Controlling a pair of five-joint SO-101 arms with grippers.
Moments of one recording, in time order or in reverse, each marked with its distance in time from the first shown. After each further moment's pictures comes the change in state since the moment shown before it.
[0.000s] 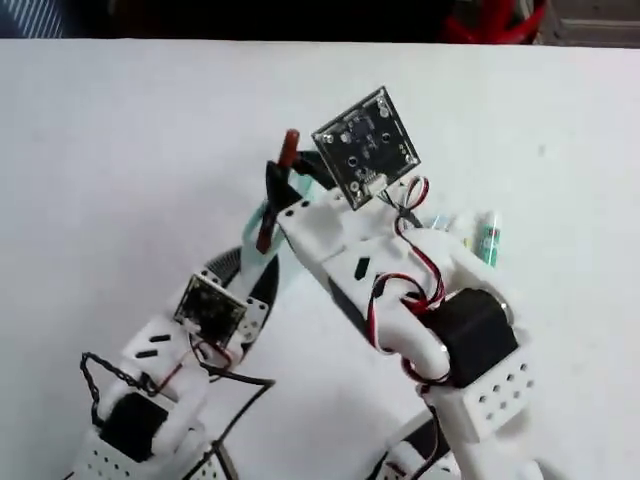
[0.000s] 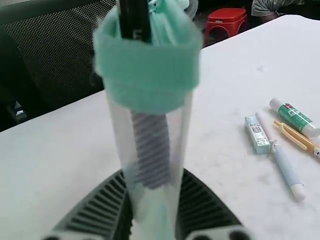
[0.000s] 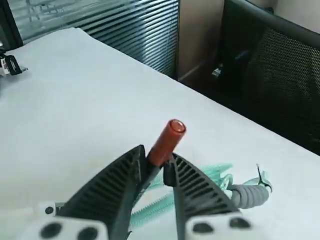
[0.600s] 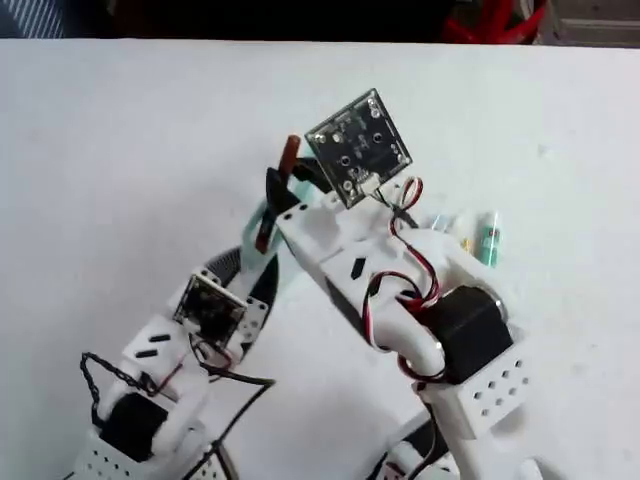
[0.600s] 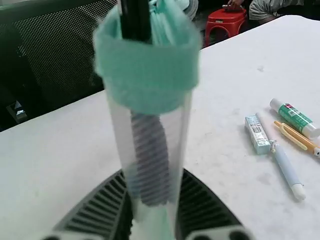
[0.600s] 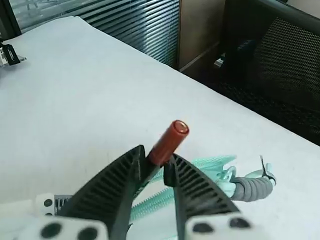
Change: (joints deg) left arm 0.0 0.0 0.0 0.0 0.0; right arm 0.0 0.0 0.9 0.8 0.0
